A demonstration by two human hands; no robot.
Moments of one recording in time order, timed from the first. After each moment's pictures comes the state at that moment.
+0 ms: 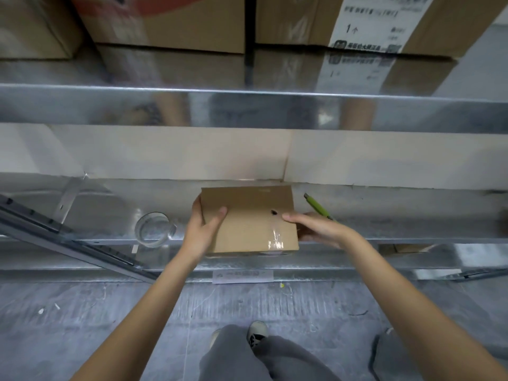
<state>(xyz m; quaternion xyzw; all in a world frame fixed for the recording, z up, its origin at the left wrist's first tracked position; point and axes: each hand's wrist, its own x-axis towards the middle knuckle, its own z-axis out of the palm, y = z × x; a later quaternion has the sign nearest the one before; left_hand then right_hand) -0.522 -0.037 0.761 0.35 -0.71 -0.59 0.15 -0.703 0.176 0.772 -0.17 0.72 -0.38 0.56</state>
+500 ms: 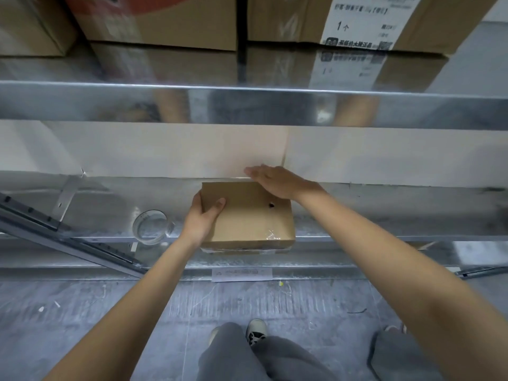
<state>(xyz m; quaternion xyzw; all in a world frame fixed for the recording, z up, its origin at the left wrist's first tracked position) -0.537 -0.046 0.759 0.37 -0.70 -0.60 0.12 -0.718 0.079 0.814 -0.42 0.83 -0.17 0.32</state>
